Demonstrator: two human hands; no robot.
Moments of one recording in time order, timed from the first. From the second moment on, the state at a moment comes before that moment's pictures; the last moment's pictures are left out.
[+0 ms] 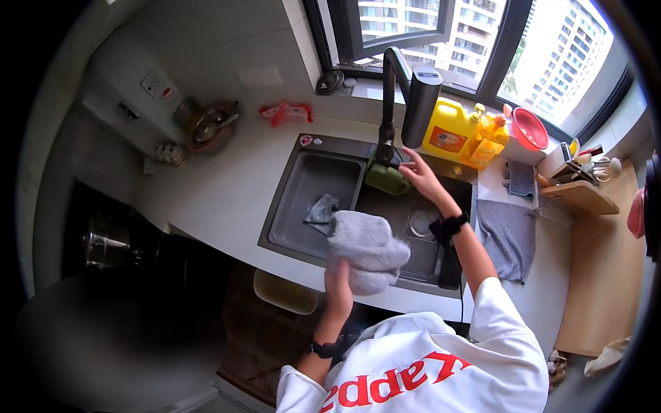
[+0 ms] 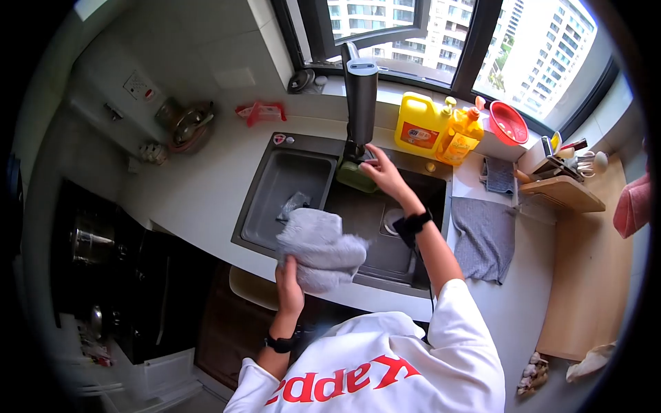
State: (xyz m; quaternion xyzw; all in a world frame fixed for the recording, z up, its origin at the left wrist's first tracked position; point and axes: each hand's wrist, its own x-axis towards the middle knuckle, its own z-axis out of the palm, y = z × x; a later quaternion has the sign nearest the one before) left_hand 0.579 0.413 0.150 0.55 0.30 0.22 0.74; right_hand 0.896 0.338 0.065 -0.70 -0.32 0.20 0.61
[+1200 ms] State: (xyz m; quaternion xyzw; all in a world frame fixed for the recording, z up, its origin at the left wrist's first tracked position) left_hand 0.764 0.443 0.080 0.37 0.19 -0.02 0.91; right_hand 0.819 0.308 0.057 -0.43 -0.02 0.37 0.82
